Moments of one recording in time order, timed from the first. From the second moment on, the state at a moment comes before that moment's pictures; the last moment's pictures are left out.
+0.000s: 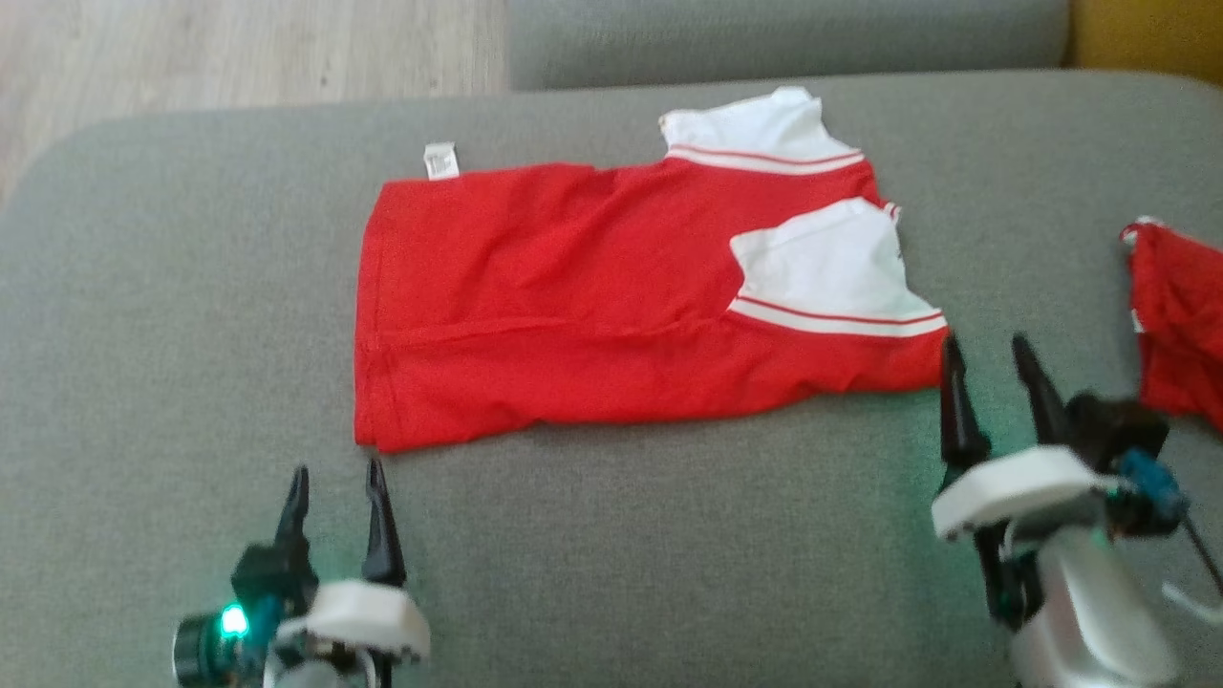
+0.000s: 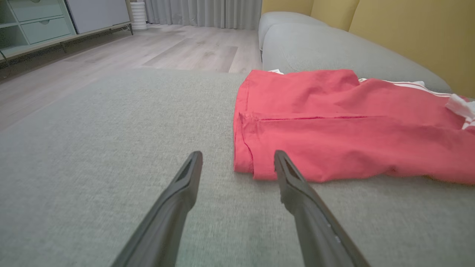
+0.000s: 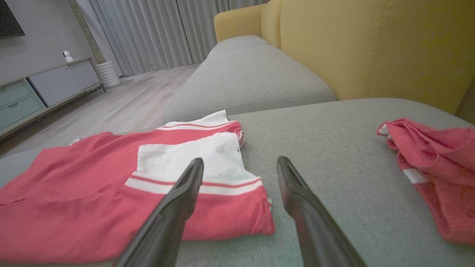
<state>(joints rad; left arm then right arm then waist) -0.13 0.04 -0.13 0.54 -0.23 0.09 -0.26 -0.28 -0.06 -0.03 0.59 0.16 0.13 -0.25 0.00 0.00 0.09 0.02</state>
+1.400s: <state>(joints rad) -0.35 0.04 -0.08 0.73 -0.23 -0.02 -0.26 -0.33 -0.05 0.01 0.53 0.22 0.13 -0.25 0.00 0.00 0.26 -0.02</state>
